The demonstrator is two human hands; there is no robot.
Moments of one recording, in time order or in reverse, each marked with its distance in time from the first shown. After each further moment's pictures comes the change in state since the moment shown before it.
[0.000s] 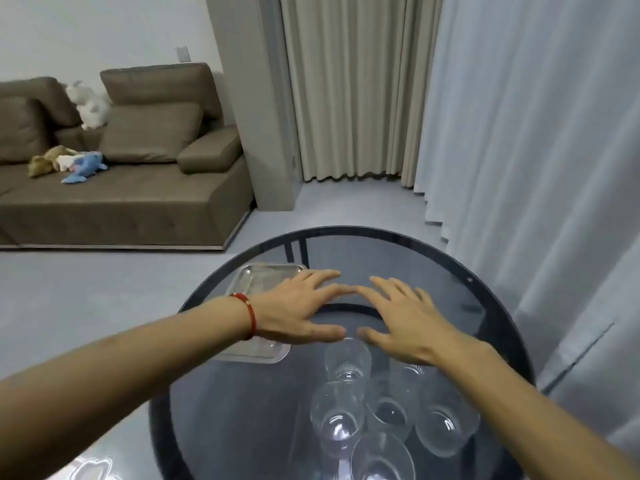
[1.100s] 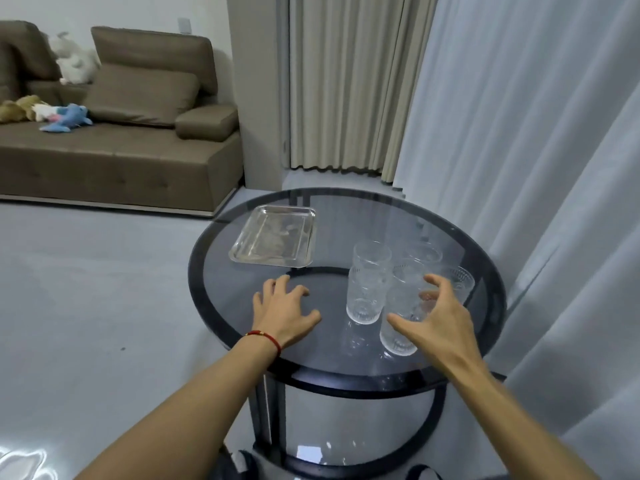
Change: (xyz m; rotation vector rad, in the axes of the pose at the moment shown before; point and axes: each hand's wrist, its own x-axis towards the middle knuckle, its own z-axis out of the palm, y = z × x) left_hand -0.139 -0.003 0.221 -0.207 0.390 -0.528; right_hand -0.176 -0.103 0.131 0.465 0.593 0.380
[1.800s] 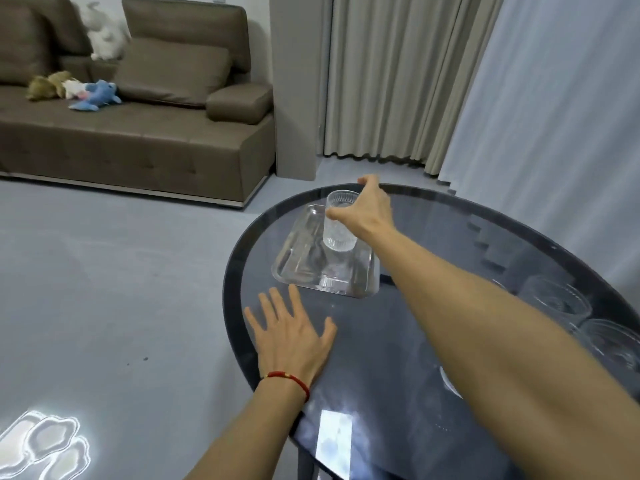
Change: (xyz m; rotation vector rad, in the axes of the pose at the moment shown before) left_hand 0.071 -0.094 0.019 0.101 0.093 -0.306; right_hand 0.250 -0.179 0.229 0.161 -0.161 -0.040
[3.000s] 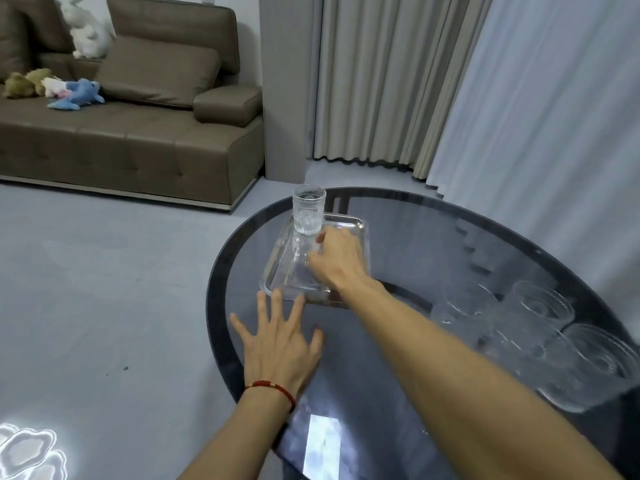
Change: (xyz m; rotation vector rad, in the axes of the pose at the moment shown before) left_hand 0.002 0.001 0.001 -0.018 0.003 0.130; right_hand -0.059 0.008 0.026 -0.350 -0.115 -0.097
